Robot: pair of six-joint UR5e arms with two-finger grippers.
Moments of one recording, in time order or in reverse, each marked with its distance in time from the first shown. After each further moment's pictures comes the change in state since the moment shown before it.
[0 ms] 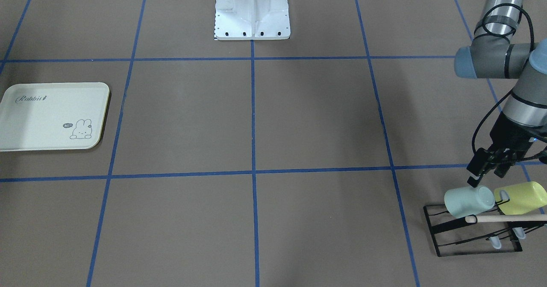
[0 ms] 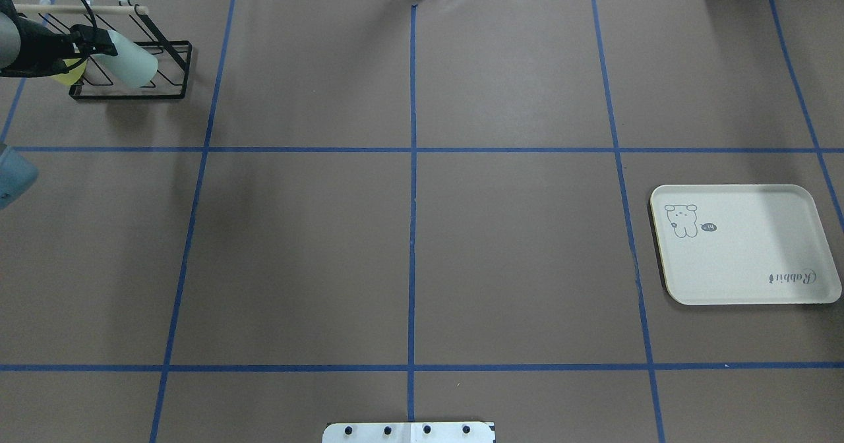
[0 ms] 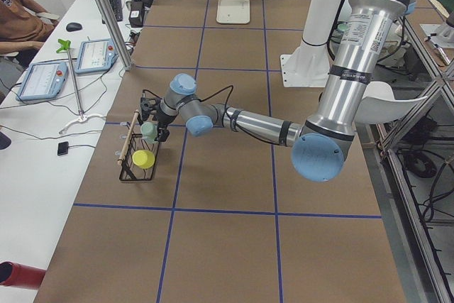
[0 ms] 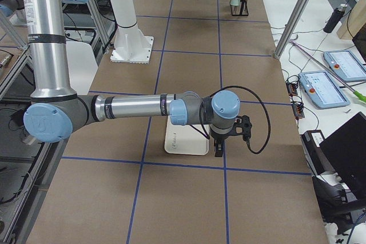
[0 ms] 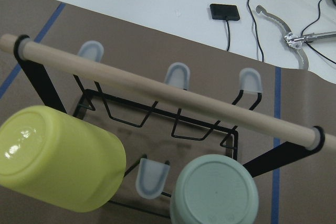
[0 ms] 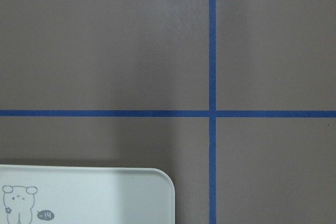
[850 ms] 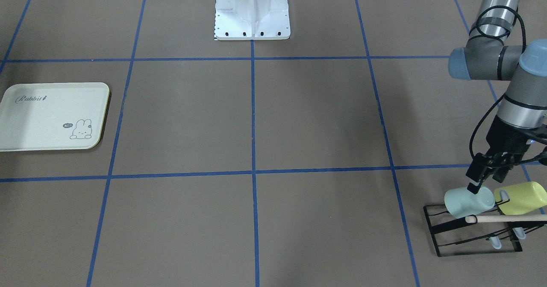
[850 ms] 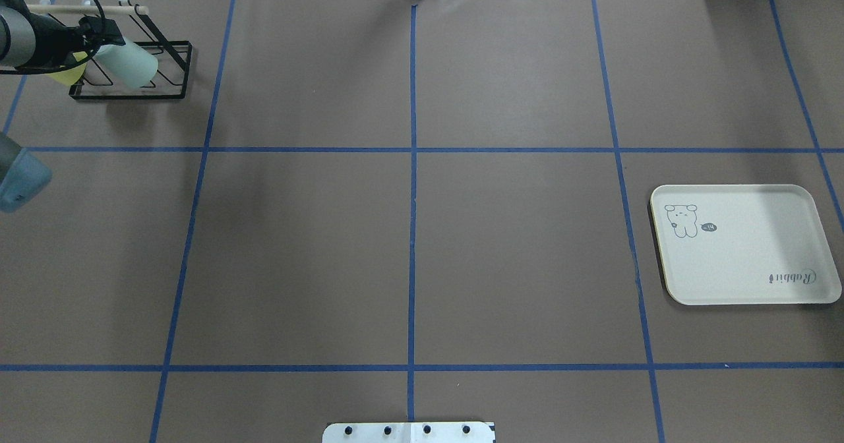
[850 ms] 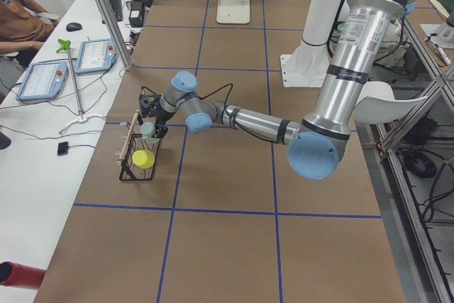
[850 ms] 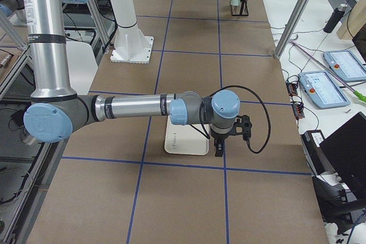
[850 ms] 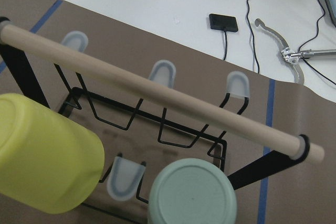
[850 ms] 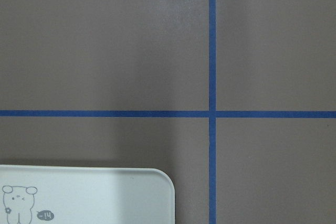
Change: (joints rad) left arm 0.017 -0.018 0.004 -0.019 0.078 -0.068; right arm 0.000 0.000 0.003 0.000 0.000 0.000
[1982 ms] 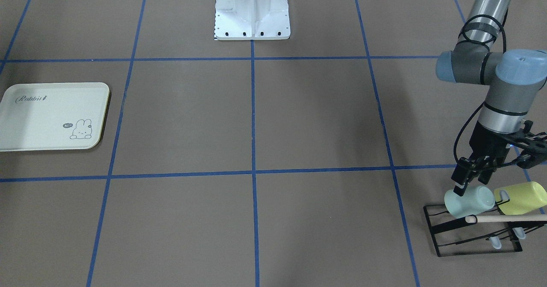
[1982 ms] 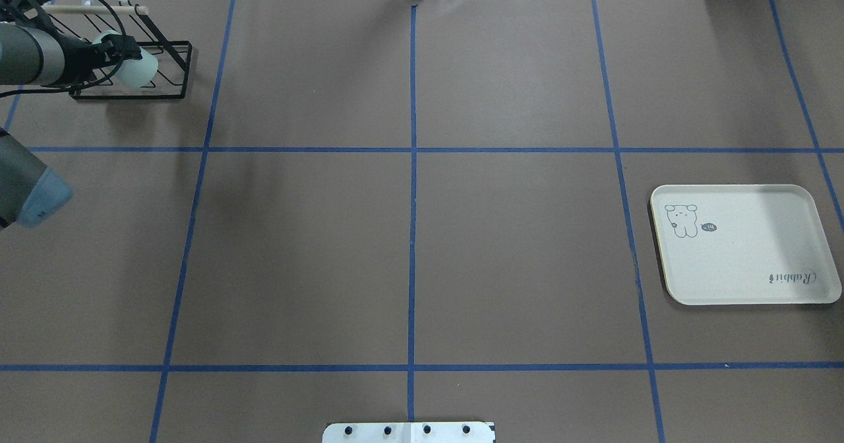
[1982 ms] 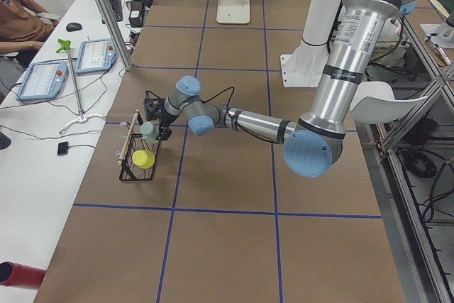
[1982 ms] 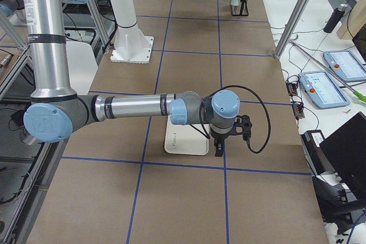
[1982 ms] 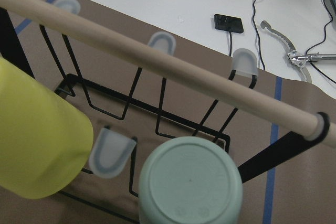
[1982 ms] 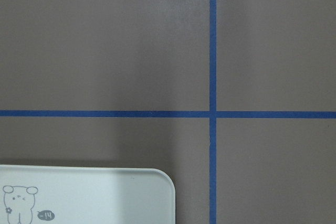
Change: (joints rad) left arm 0.057 -0.013 0.050 -0.029 0.060 -0.045; right arm 0.000 0.000 0.000 0.000 0.000 0.000
